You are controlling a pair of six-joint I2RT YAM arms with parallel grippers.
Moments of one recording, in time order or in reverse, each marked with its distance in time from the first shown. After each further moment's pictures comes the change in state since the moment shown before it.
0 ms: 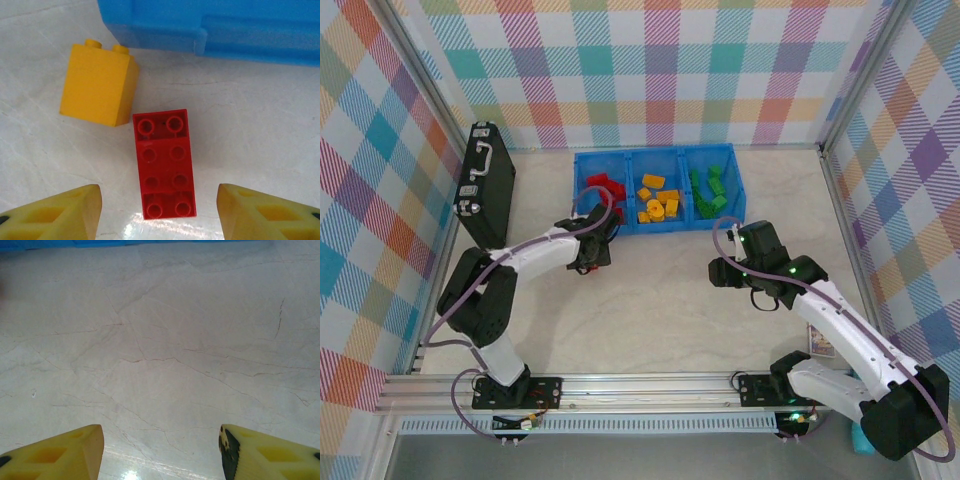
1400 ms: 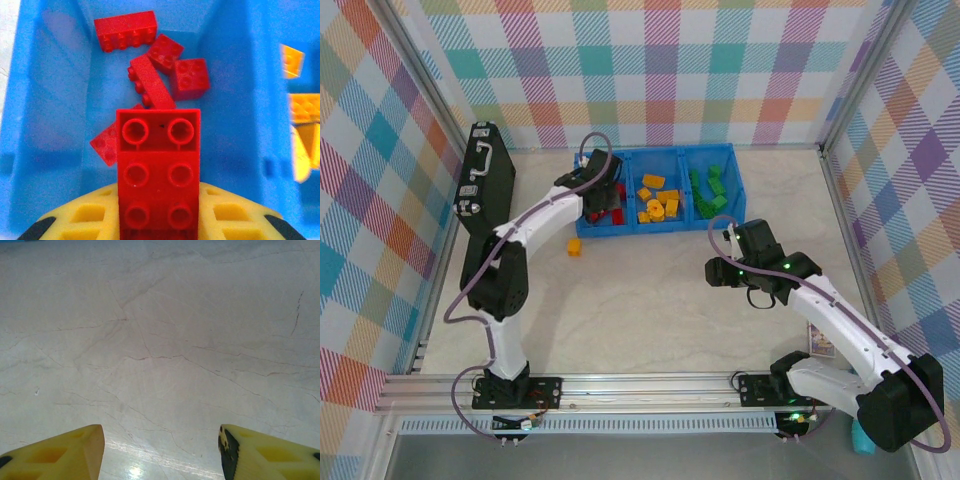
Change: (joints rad) left arm 0.113 0.219 0.488 0.042 0.086 0.166; right arm 0.000 0.048 0.000 0.019 -0.033 0.007
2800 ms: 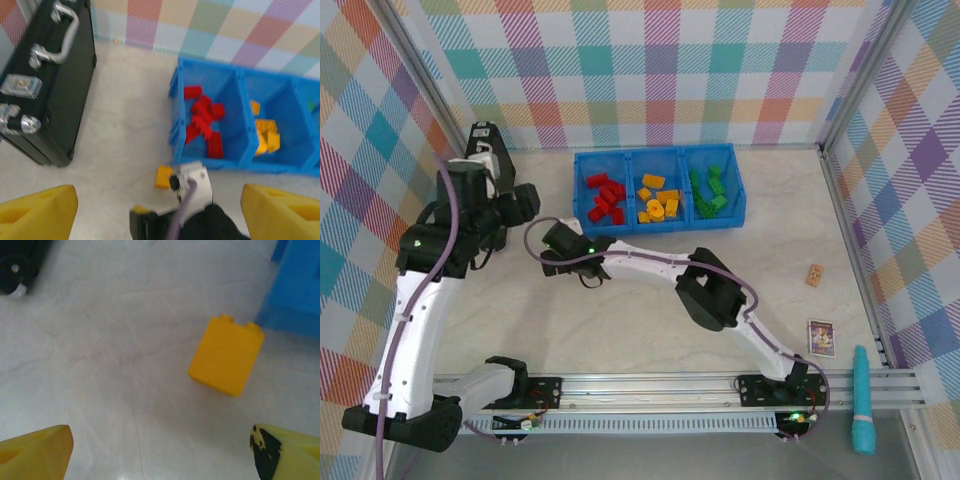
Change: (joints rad) left arm 0.229 -0.864 -0.122 -0.414 0.094 0.200; right arm 0.601 1.346 1.204 0.237 0.301 0.330
